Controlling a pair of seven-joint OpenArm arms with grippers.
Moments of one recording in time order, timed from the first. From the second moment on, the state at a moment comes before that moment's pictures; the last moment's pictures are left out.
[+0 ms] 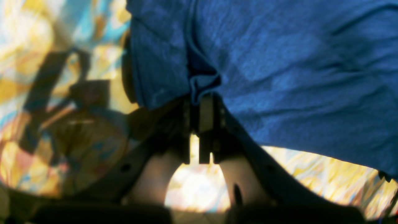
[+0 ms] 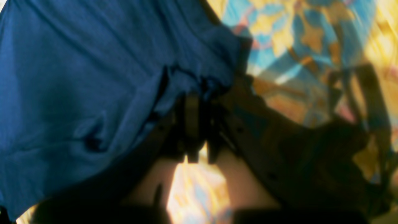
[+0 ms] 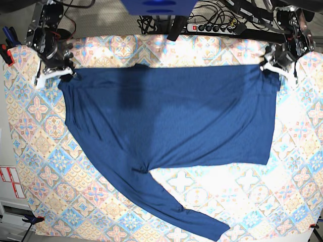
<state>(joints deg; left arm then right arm) 22.1 -17.6 -31.6 80.0 -42.1 -15.7 52.2 -24.2 11.3 25.7 86.8 41.5 7.2 -39.0</state>
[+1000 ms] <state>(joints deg) 28.2 -21.4 -34.1 80.1 -45.7 -15.1 52.0 -28.3 11.2 29.8 83.9 41.1 14.1 -38.9</state>
